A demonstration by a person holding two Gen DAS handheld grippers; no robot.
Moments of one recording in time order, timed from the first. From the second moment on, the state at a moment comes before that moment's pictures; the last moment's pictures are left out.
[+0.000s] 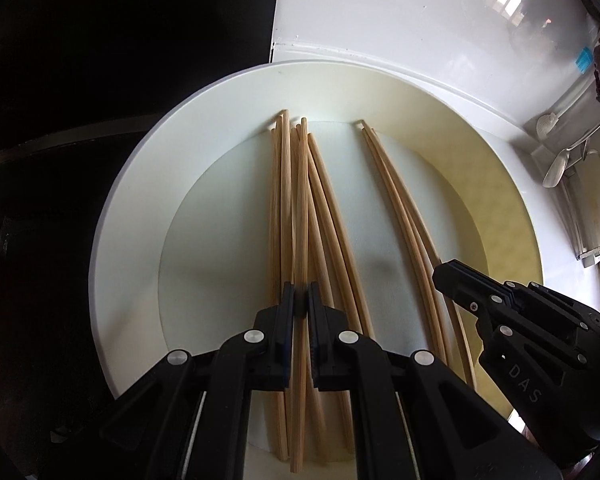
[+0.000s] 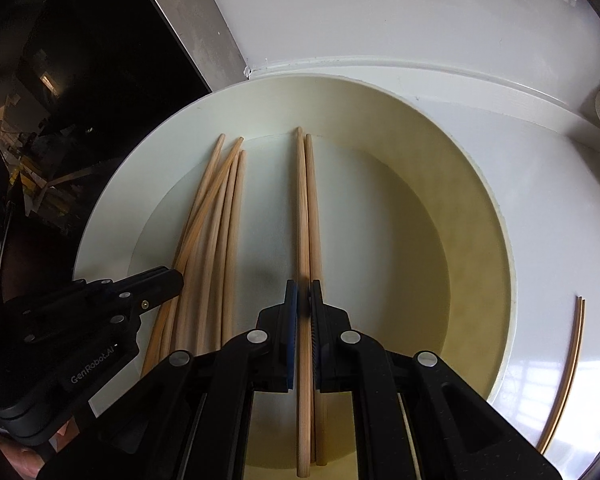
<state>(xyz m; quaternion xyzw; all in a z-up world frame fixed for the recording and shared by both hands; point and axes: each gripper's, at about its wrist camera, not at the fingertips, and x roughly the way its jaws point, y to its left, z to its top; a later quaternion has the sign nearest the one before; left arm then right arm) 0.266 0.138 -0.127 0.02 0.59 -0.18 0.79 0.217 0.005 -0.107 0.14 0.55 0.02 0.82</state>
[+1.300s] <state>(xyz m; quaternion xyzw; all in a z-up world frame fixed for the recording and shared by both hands) 0.200 0.165 -0.046 0.02 0.49 -0.18 0.85 0.126 -0.021 -0.033 0.14 0.48 -0.05 0.87</state>
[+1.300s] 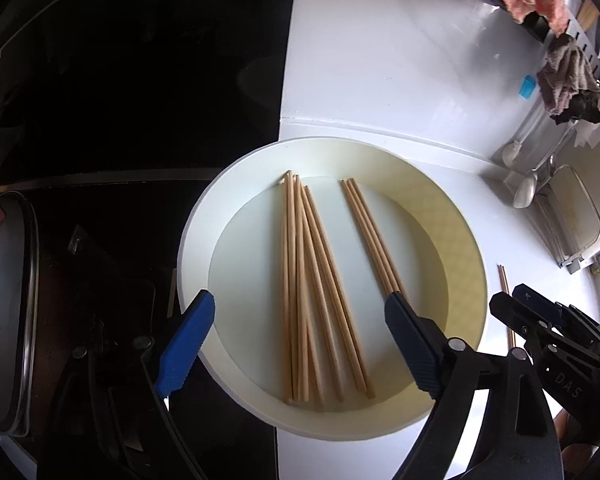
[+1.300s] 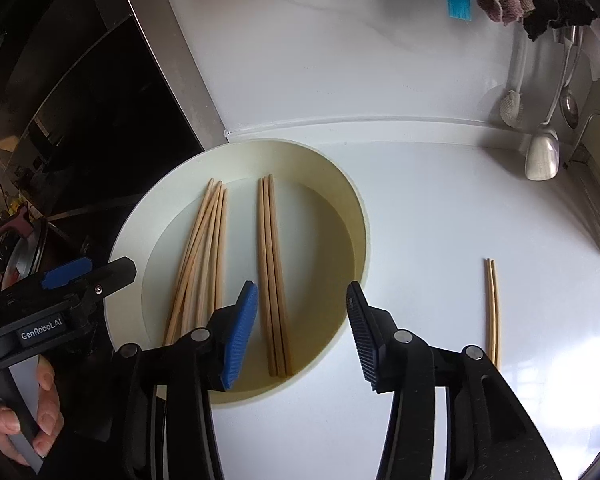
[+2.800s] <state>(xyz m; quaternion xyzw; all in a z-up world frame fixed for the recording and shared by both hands) 0.052 -0.005 -0.092 0.04 0.45 -0.15 0.88 -0.015 -0.193 -0.126 0.15 0.48 -0.07 0.86</state>
